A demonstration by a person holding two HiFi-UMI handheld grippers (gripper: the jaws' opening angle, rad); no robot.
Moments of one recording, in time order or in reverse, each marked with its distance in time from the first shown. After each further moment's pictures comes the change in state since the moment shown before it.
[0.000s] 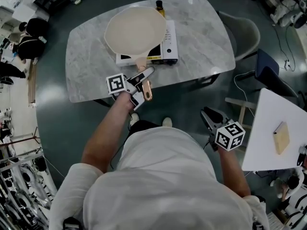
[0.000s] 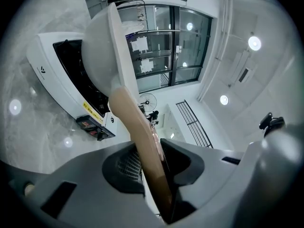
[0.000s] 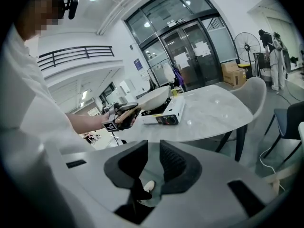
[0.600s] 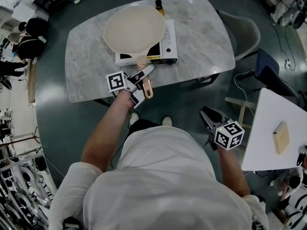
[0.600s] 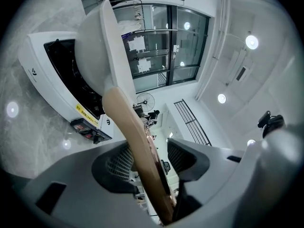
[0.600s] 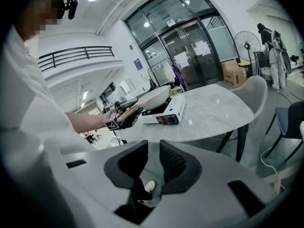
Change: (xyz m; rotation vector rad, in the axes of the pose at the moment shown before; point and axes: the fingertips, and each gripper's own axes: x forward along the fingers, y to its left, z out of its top) left arm 0.010 -0.003 0.005 0.024 0.004 -0.022; right arm 0.004 -0.003 -0.001 0.004 0.003 0.007
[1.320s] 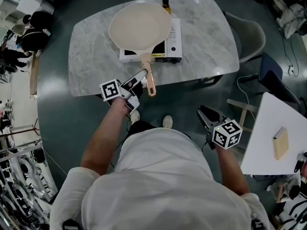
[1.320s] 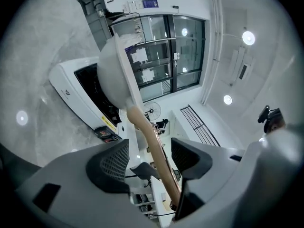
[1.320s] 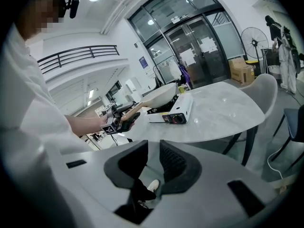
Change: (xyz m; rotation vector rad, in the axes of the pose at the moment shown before) left arm -0.058 0.005 -0.001 0.018 -0.124 0.087; right arm 0.019 0.010 0.001 -0.025 0.030 0.076
